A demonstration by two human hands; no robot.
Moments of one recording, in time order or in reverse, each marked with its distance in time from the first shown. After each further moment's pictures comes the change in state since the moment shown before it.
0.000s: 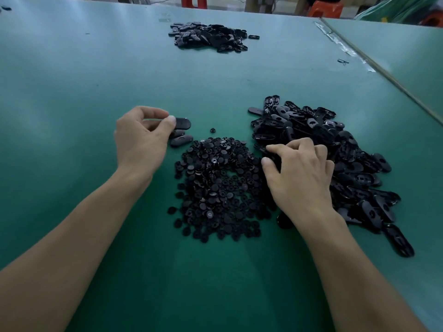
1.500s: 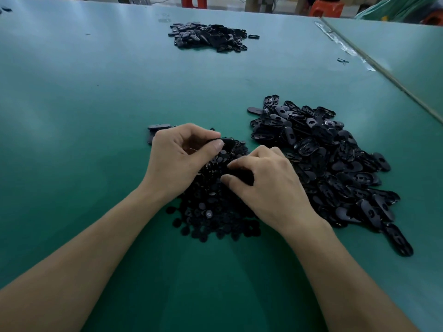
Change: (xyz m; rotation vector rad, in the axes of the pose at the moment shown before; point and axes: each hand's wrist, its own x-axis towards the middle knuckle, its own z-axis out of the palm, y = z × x) left_hand -0.036 0.004 0.020 -0.128 -0.374 0.289; right_hand -0.011 -0.020 0.003 0.221 -0.100 -0.322
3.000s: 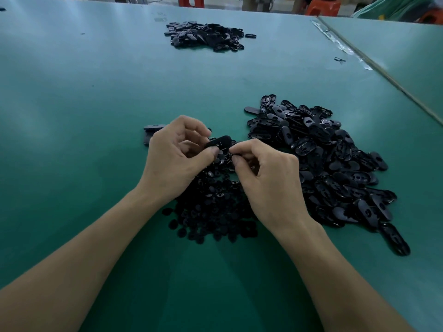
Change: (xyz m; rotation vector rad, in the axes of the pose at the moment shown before) left_hand -0.001 0.001 -0.001 0.001 -0.051 -0.010; right_hand 0.000 -0.007 0.003 0.336 0.302 -0.027
